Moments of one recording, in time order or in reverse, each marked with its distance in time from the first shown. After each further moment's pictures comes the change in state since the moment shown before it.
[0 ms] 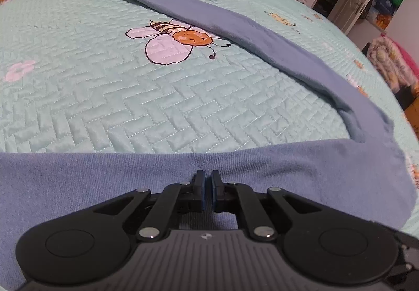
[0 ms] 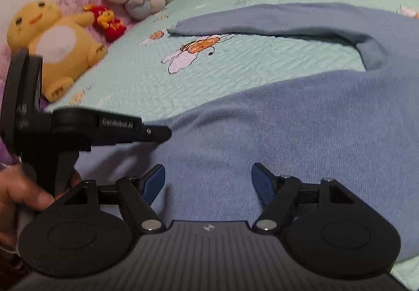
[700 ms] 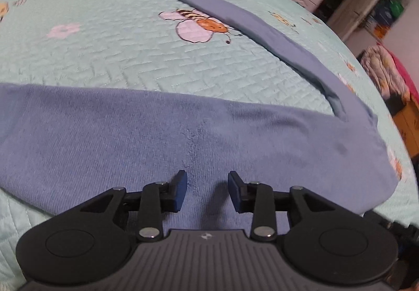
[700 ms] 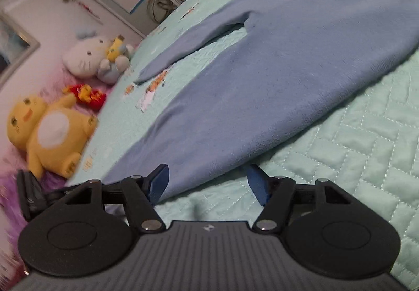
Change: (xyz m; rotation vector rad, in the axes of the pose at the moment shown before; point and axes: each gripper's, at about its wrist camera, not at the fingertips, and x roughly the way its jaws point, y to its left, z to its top) left arm -0.055 0.029 -0.042 -0.084 0.031 -0.026; right arm -0.083 -0.083 -0.061 0.411 -0.133 0.060
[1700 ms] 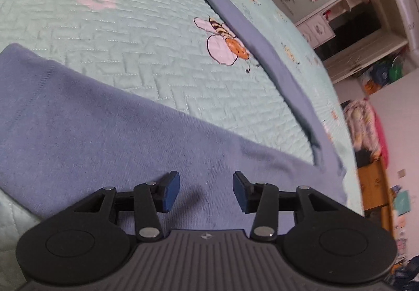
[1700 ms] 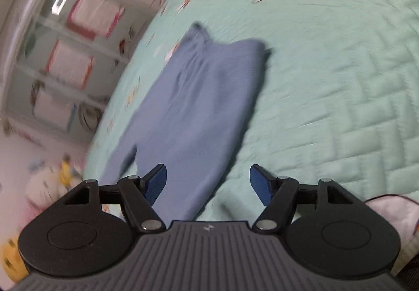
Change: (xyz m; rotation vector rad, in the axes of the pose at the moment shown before) left arm -0.002 0.061 0.024 -0.253 0.007 -0.148; right arm -0.068 -0.097 0.053 0.450 -0.379 -0.193
